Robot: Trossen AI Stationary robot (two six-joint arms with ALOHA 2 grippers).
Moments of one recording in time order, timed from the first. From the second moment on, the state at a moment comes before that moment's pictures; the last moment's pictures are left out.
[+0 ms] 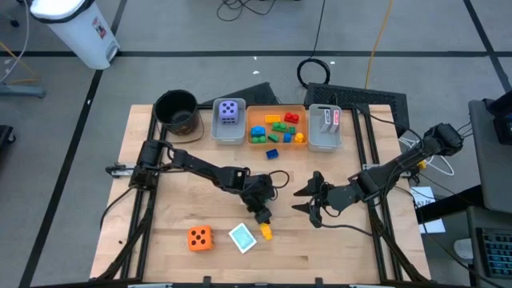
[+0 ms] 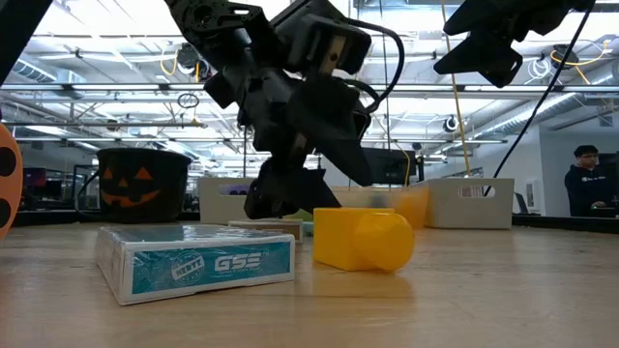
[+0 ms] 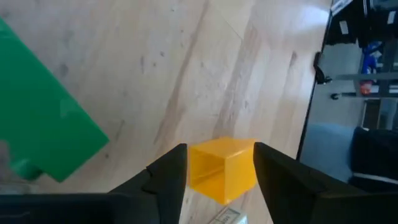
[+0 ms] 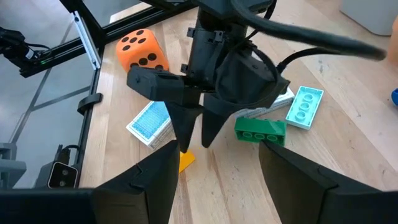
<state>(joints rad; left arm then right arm) -0.11 2.04 1.24 -0.04 0.52 -0.82 0.48 1.18 0.73 -0.11 0.39 0.64</state>
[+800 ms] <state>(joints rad) -0.15 2.04 1.24 -0.02 0.59 -0.88 0.48 1.18 0.73 -0.11 0.40 0.63</state>
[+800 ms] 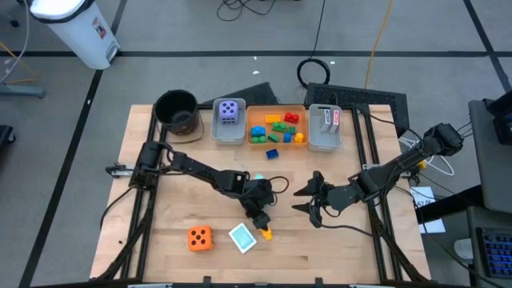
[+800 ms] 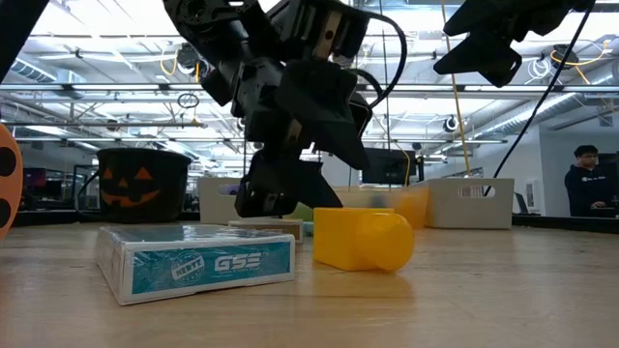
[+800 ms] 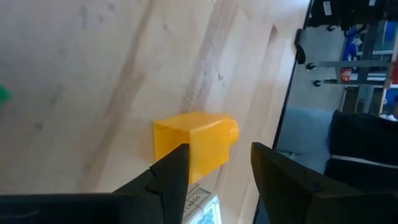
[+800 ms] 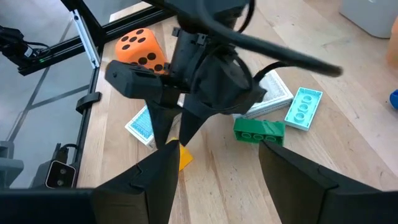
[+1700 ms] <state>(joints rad) -0.19 2.10 1.24 0.10 0.59 -0.98 0.48 1.18 0.71 -0.10 0.39 0.64</state>
